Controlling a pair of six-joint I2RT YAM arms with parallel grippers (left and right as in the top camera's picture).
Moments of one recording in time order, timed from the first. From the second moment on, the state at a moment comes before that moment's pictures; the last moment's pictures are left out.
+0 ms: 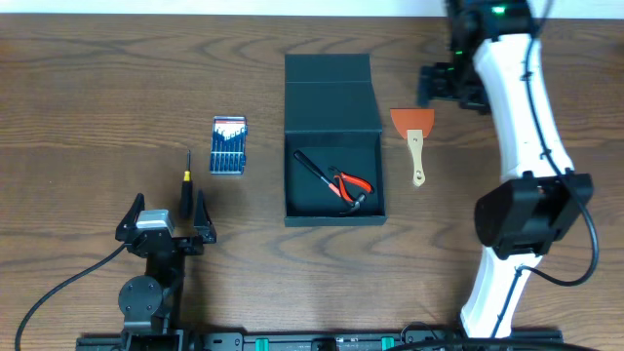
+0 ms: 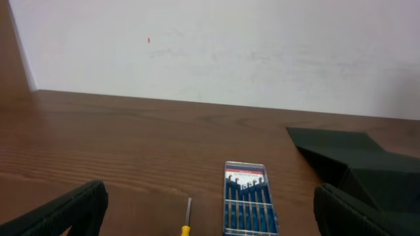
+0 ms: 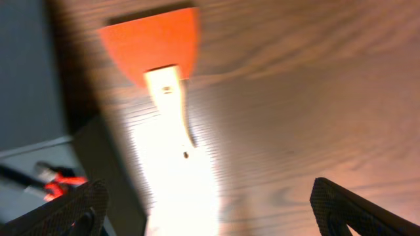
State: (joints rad) left arm -0.02 0.01 0.01 -0.03 -0.04 -0.07; right arm 0.07 2.13 2.21 -1.58 0.14 0.31
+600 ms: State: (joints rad) left arm -0.02 0.01 0.01 -0.03 -0.03 -0.07; right arm 0.01 2.13 2.21 -1.60 0.13 0.31
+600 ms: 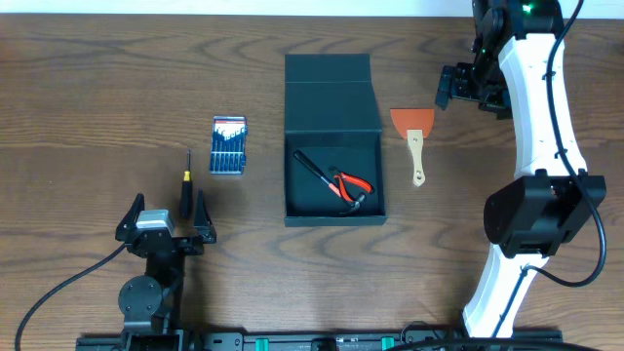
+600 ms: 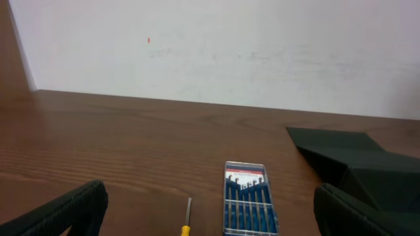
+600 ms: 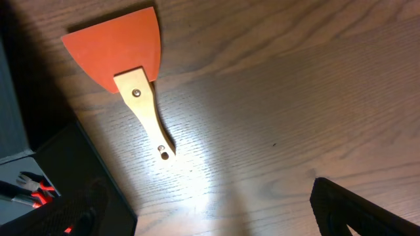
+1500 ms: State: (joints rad) left arm -0.02 1.09 0.97 -0.68 0.16 -0.17; right arm 0.01 2.13 2.21 -1.60 0.12 0.31
